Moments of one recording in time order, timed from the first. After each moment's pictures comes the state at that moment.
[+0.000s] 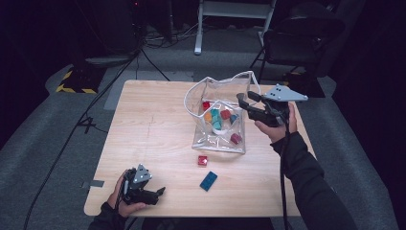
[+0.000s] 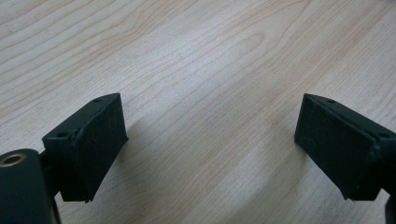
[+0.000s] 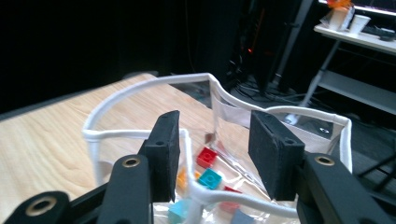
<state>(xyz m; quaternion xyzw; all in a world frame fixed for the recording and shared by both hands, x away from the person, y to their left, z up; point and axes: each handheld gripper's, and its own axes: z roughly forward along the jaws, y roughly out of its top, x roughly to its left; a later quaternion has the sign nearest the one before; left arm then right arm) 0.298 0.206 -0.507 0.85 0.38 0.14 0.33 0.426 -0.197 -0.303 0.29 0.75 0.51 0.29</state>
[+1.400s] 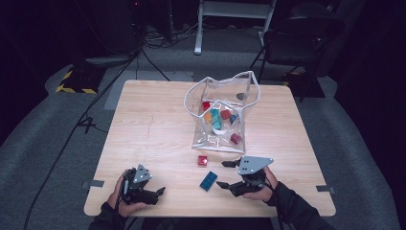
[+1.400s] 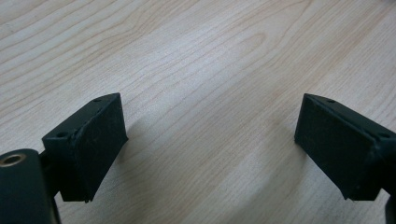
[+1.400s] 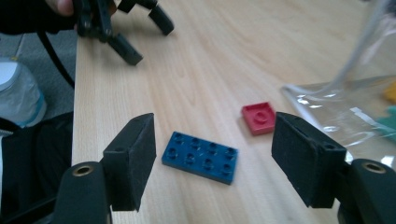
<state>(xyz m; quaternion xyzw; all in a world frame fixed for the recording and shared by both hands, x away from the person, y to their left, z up) 0.298 0.206 -0.507 0.85 0.38 0.14 0.33 0.332 -0.169 -0.447 0.11 0.87 0.47 0.11</state>
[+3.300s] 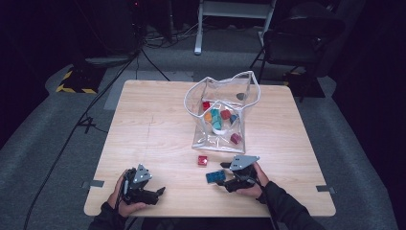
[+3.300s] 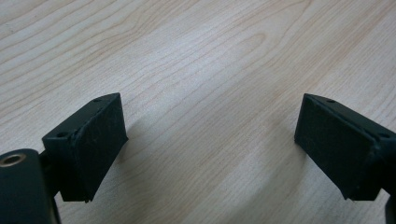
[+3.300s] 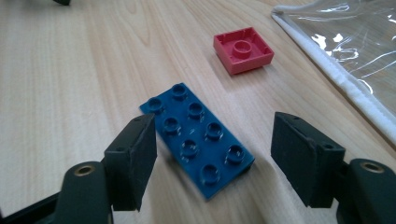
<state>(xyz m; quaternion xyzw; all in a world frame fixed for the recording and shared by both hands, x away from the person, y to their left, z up) 0.298 0.207 -0.507 0.85 0.38 0.14 0.33 0.363 -0.163 -0.505 0.17 0.89 0.42 0.09</state>
